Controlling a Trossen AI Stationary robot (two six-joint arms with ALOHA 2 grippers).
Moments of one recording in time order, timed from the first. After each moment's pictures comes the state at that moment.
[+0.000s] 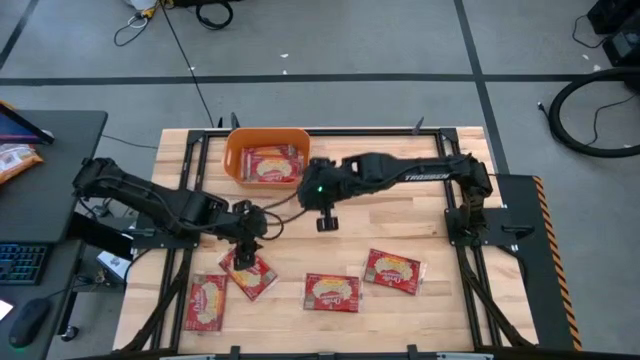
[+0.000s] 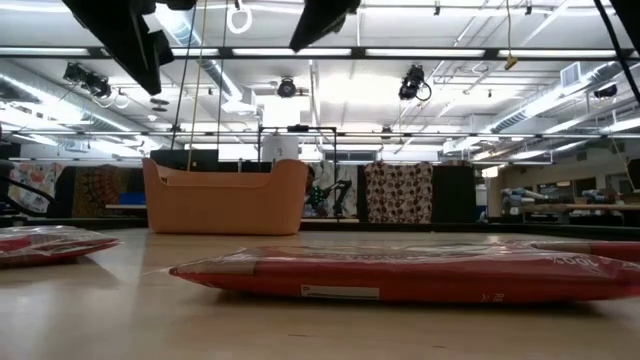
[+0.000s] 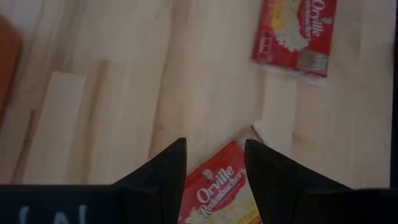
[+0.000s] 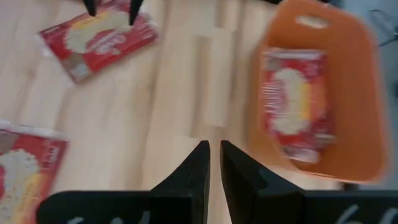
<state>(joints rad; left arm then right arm) -0.32 1.21 0.99 -0.82 -0.13 -0.46 0.05 1.93 1.98 -0.96 0.16 -0.18</state>
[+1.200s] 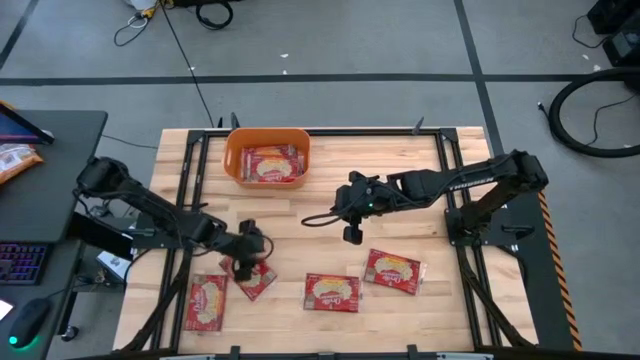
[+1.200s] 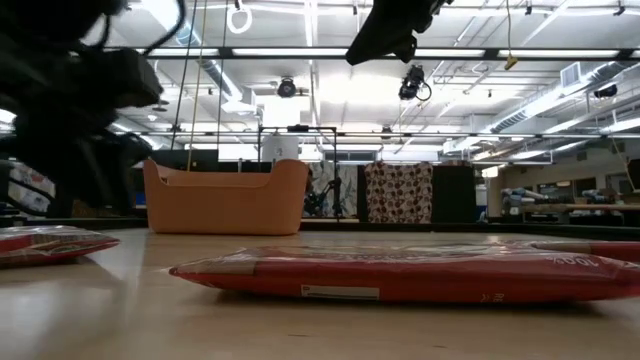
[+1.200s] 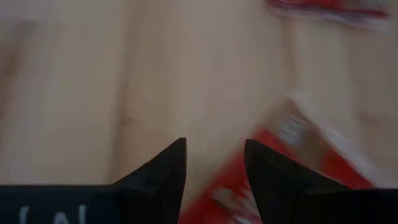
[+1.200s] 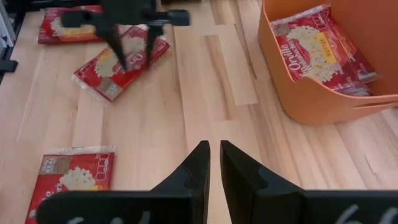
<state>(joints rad) -0.41 1.24 0.44 -0.10 -0.19 -0.42 0.12 1.51 1.26 -0.49 0.19 0.17</state>
